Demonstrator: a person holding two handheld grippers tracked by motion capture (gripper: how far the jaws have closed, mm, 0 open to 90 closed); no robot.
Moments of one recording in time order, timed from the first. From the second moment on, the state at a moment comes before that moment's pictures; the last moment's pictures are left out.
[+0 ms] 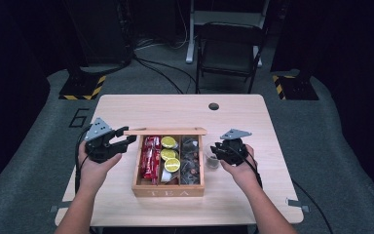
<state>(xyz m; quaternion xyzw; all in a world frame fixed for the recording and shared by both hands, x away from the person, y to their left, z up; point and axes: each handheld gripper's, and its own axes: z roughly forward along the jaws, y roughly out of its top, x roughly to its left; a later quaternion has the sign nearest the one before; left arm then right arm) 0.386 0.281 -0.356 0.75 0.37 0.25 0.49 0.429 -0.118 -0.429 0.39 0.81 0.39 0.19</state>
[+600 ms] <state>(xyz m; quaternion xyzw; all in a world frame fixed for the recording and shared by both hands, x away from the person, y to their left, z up) 0.385 0.281 -0.356 0.75 0.37 0.25 0.49 0.415 -0.109 -0.398 0.36 0.81 0.41 0.21</state>
